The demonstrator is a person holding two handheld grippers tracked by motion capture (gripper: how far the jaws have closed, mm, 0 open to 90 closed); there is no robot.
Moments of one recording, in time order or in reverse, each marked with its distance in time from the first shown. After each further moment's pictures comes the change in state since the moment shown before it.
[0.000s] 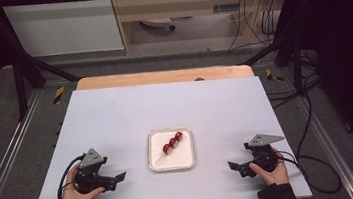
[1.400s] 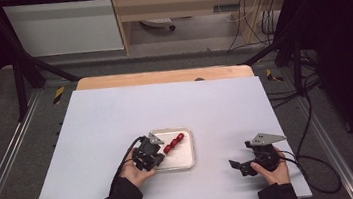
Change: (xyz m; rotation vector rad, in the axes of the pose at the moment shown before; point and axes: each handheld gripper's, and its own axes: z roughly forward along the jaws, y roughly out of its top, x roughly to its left) left arm -0.090 0.096 0.099 0.249 0.010 0.086; right arm -0.002 0.002 -0.004 -0.028 -0.012 -0.011
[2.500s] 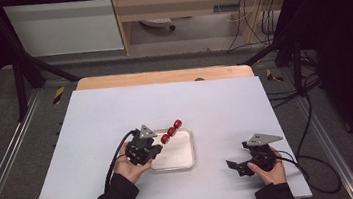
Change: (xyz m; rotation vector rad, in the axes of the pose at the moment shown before) left arm 0.009 0.009 -0.024 -0.124 -0.022 -0.014; right arm 0.002 0.000 0.008 0.005 0.007 -0.002
